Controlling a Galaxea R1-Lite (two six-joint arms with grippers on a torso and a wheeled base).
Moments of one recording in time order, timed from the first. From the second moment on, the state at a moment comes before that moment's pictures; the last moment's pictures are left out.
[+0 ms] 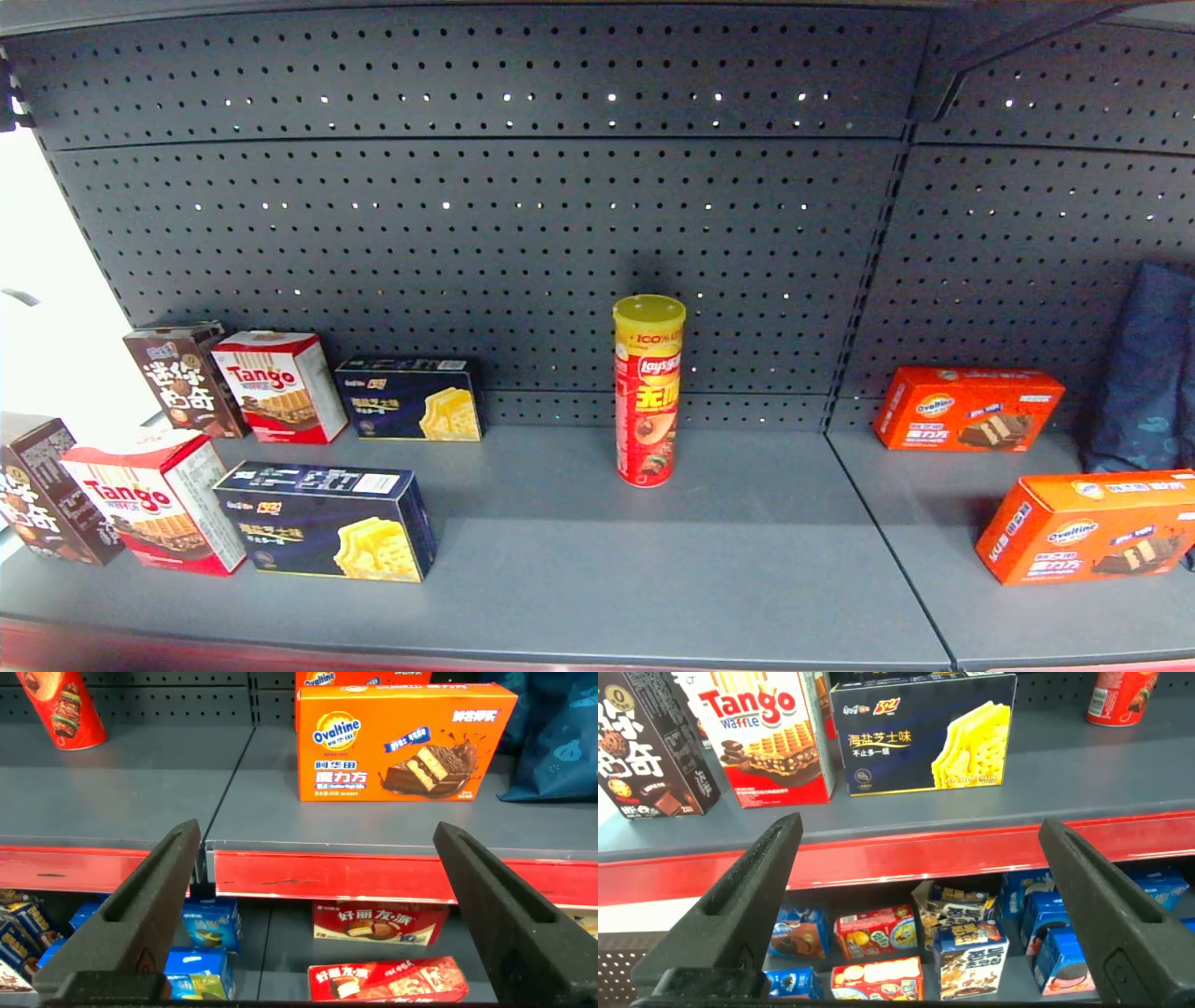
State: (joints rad) left arm -0.01 0.00 0.00 0.00 -0.08 0.06; right arm 0.00 0.01 0.00 0.00 0.03 0.01
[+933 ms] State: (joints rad) left arm -0.01 0.00 0.00 0.00 -0.08 0.06; right arm 0.00 0.01 0.00 0.01 0.03 0.01
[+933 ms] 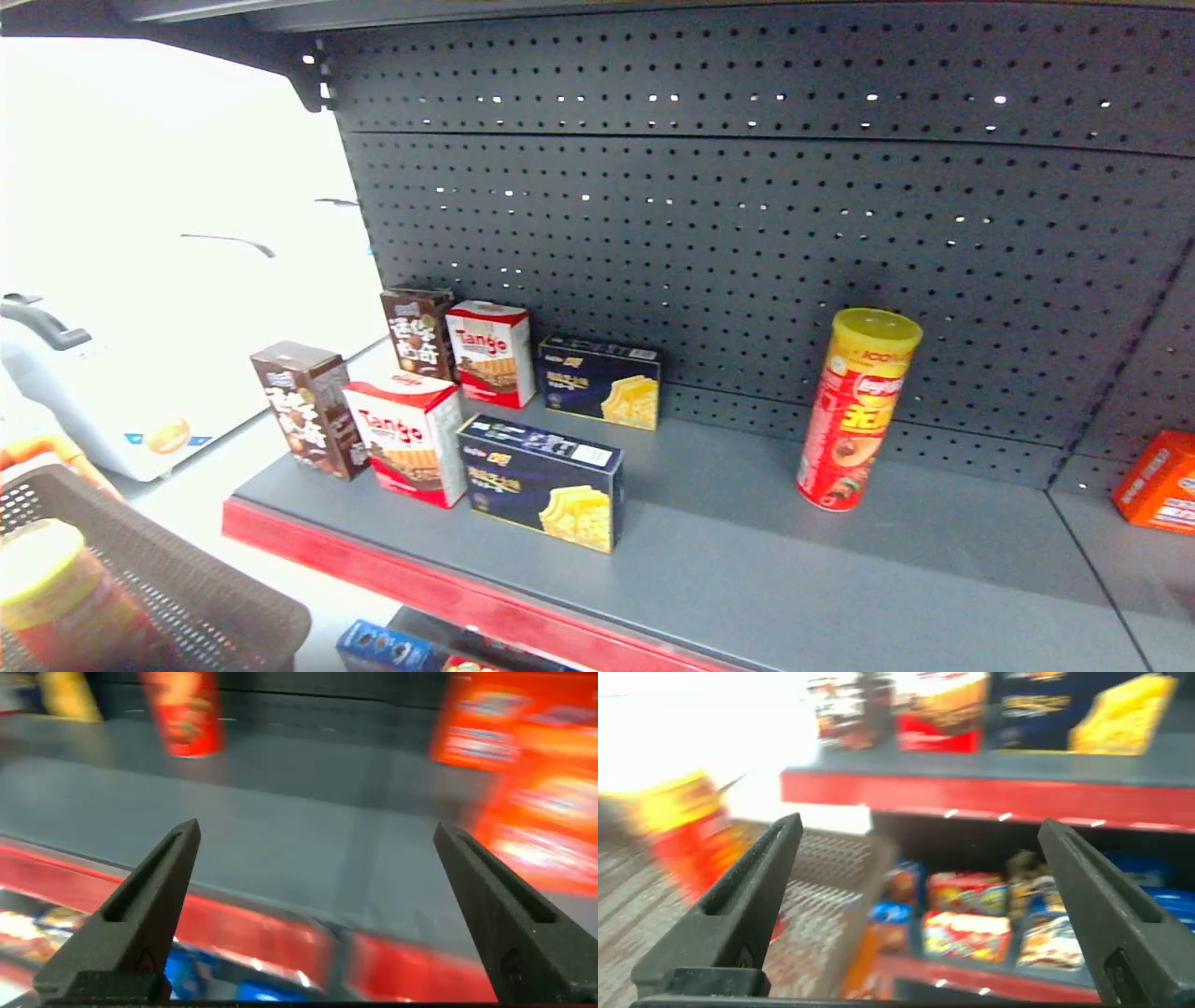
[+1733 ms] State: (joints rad) left arm -0.01 0.00 0.00 0.00 -0.08 0.06; right arm 0.00 0.01 0.00 0.00 0.02 0.01
